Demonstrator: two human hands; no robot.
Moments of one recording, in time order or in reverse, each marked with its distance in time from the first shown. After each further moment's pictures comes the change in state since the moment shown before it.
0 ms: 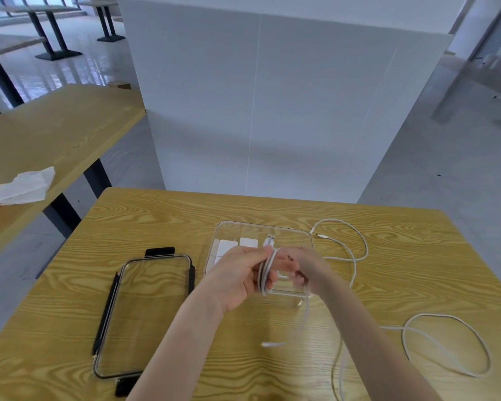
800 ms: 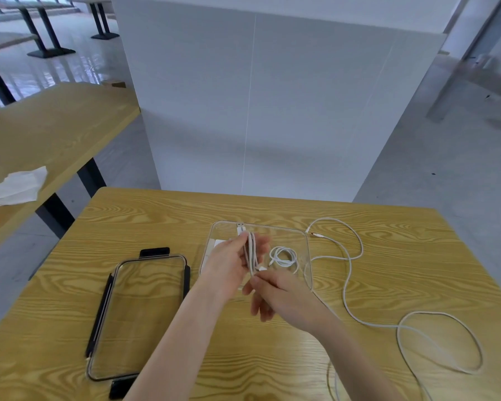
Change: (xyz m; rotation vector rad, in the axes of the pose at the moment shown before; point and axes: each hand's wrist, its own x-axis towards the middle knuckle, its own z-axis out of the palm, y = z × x) left_hand 0.032 -0.009 -0.009 -0.162 0.236 0.170; right_hand -0.064 0.017 0.024 -0.274 -0.286 -0.415
